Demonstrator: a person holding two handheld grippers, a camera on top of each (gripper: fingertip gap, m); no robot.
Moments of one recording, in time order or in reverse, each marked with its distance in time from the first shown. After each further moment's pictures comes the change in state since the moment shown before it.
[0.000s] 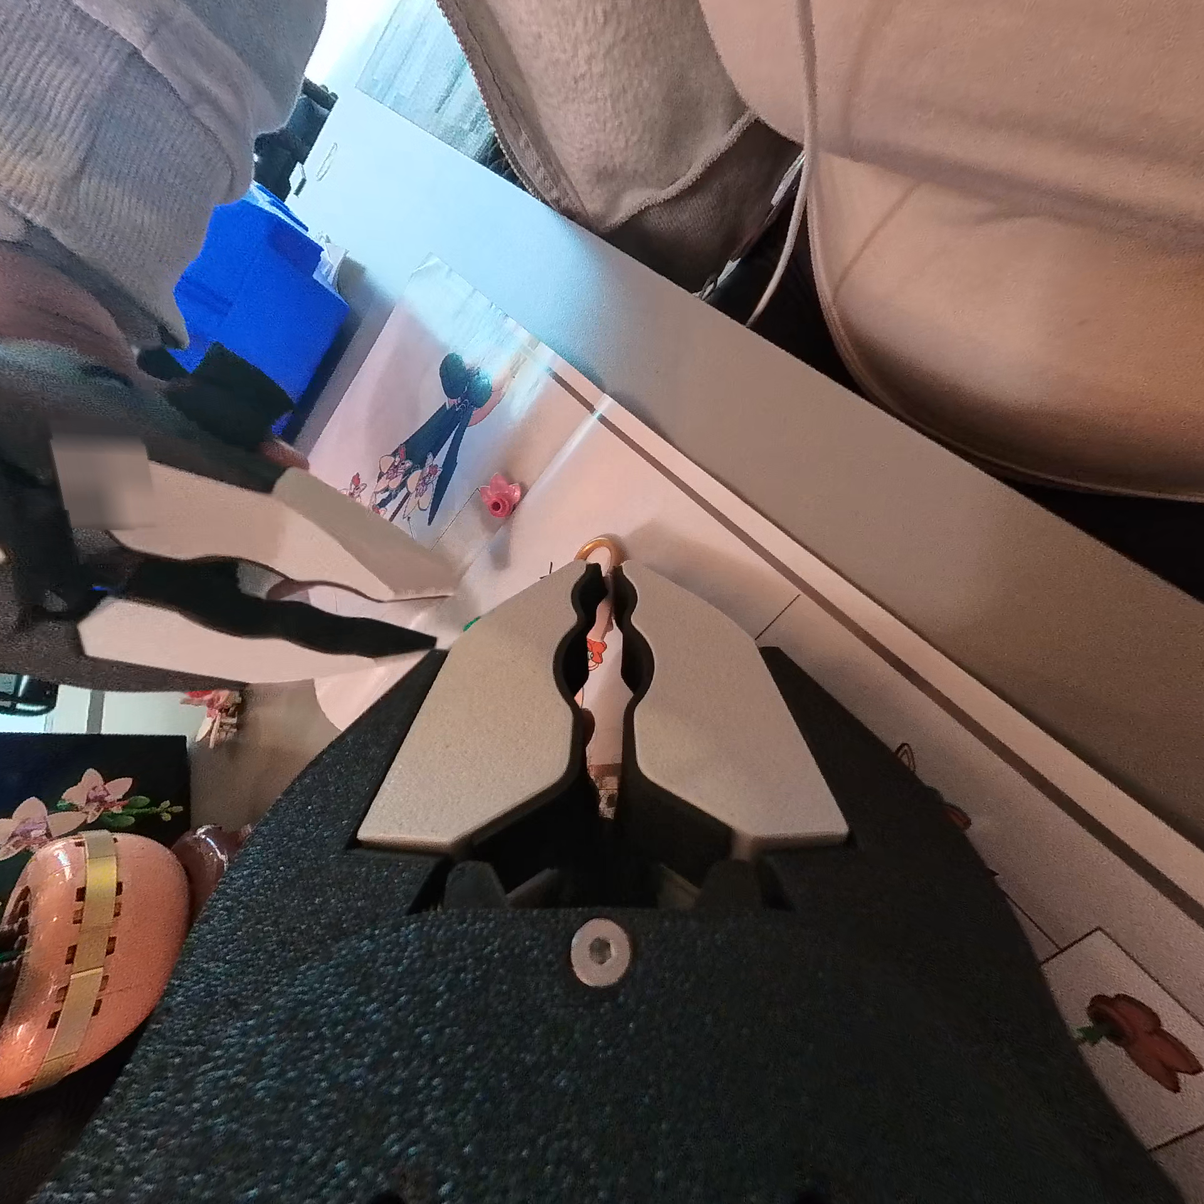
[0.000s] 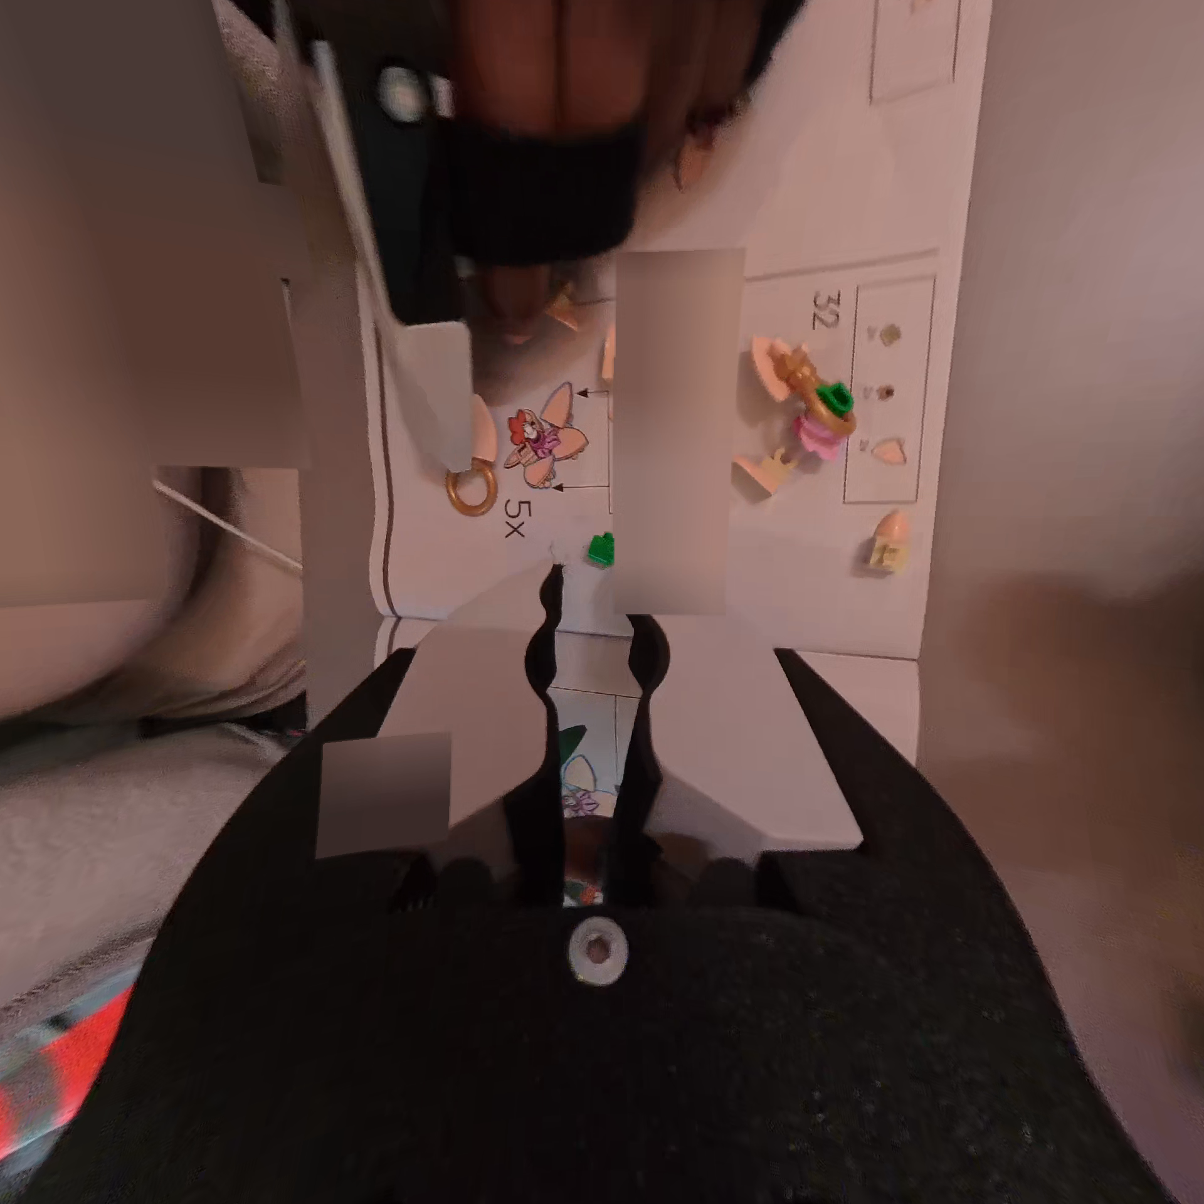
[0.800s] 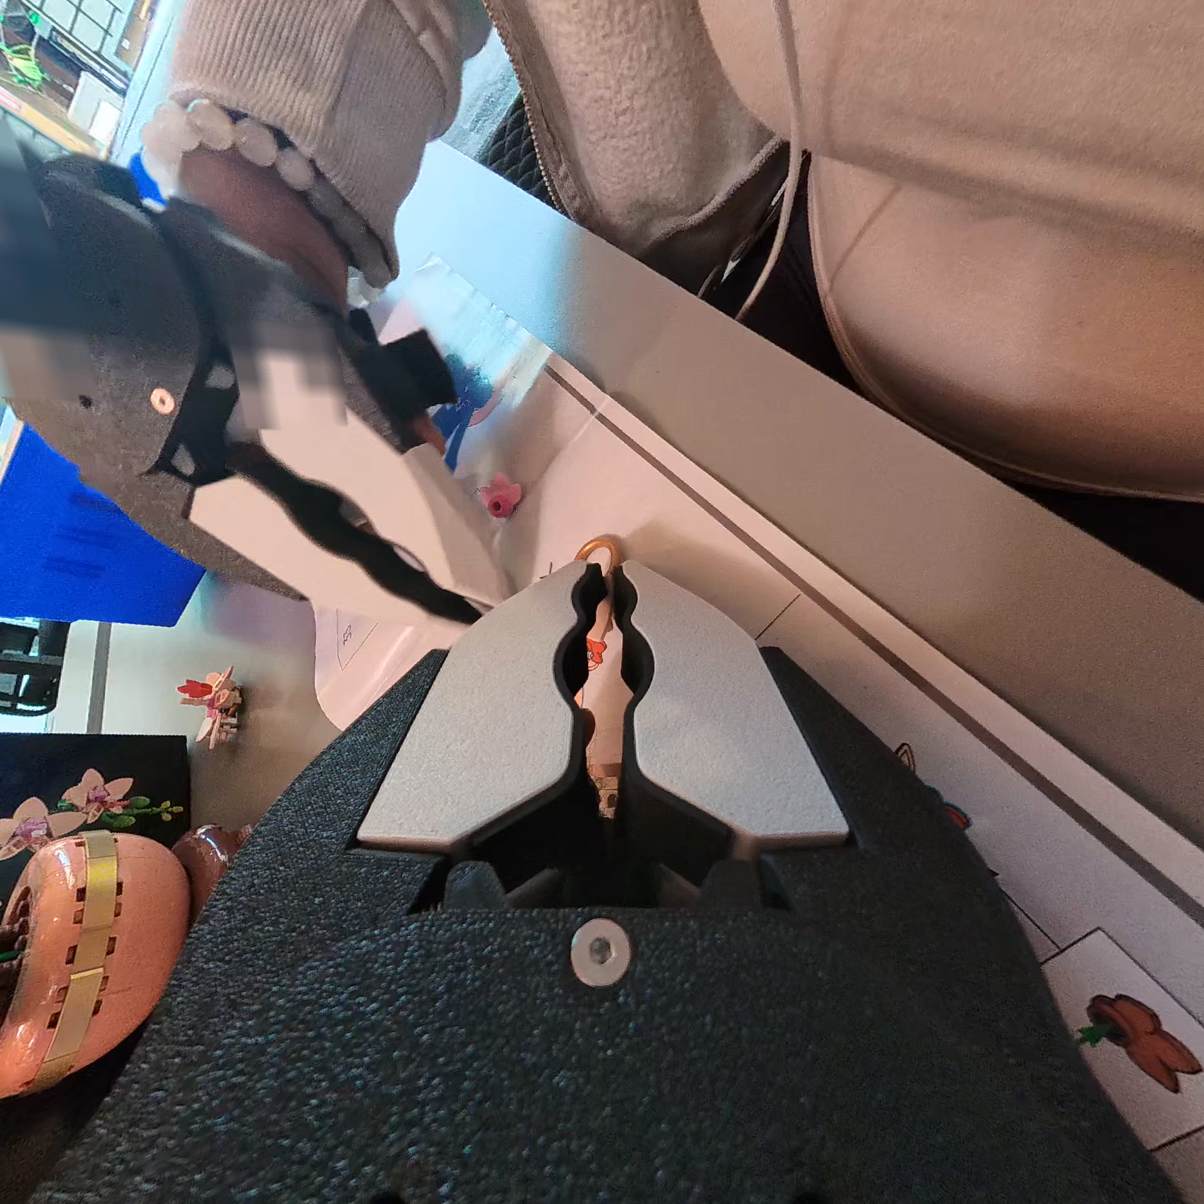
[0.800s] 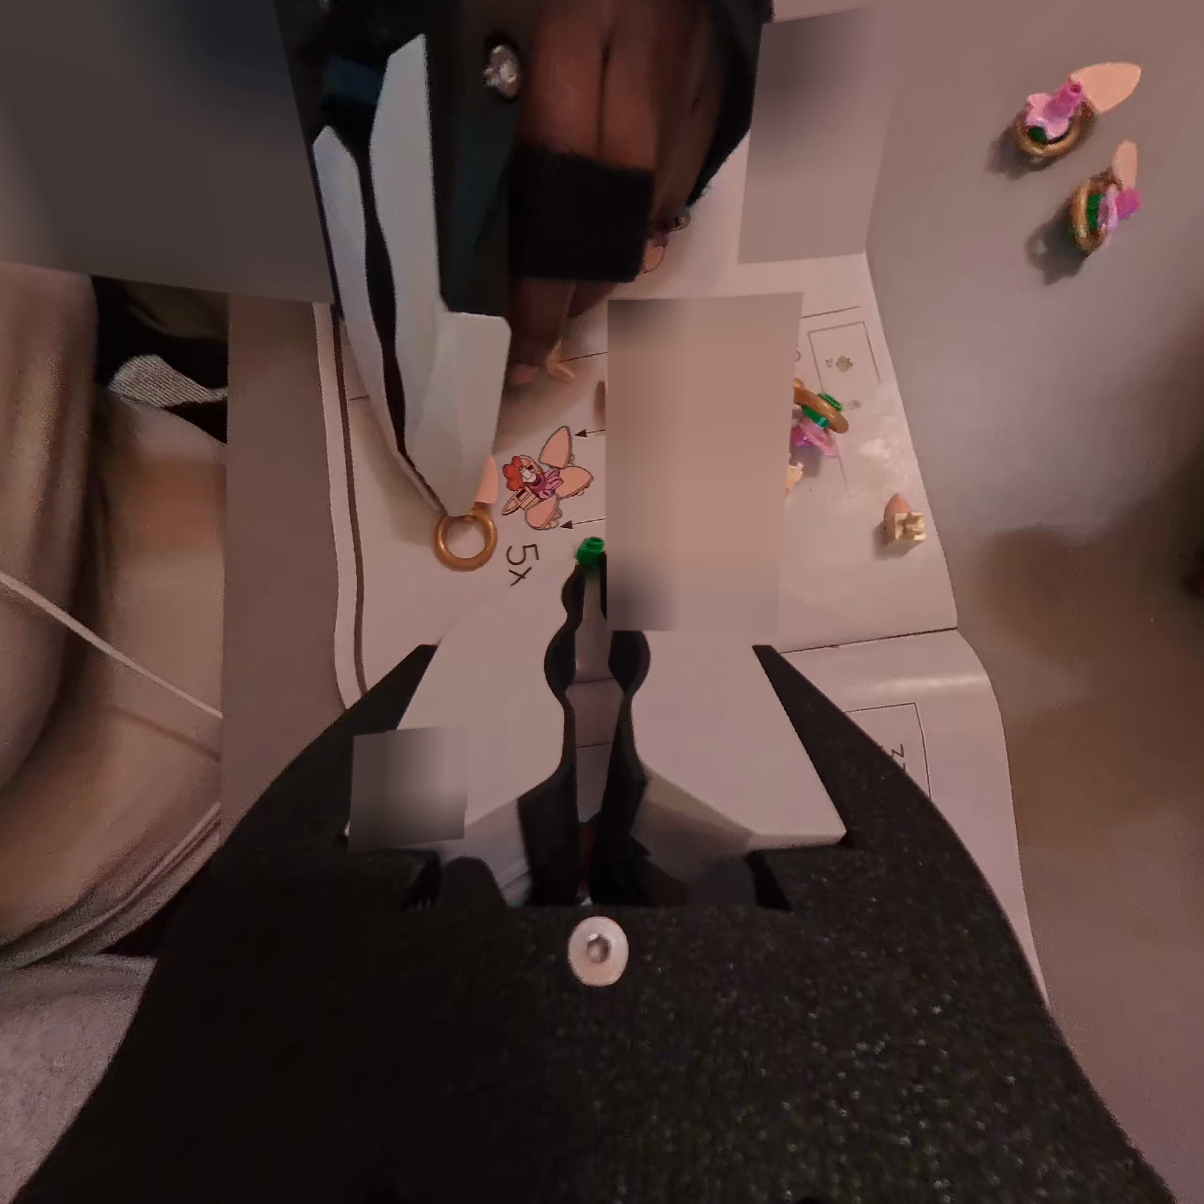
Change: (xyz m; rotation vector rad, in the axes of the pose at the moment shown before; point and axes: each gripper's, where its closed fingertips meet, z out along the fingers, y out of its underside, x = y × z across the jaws) left arm 0.000 0.000 0.000 0.000 0.000 0.000; right arm -0.005 -0.004 0.015 0.314 0.294 -0.007
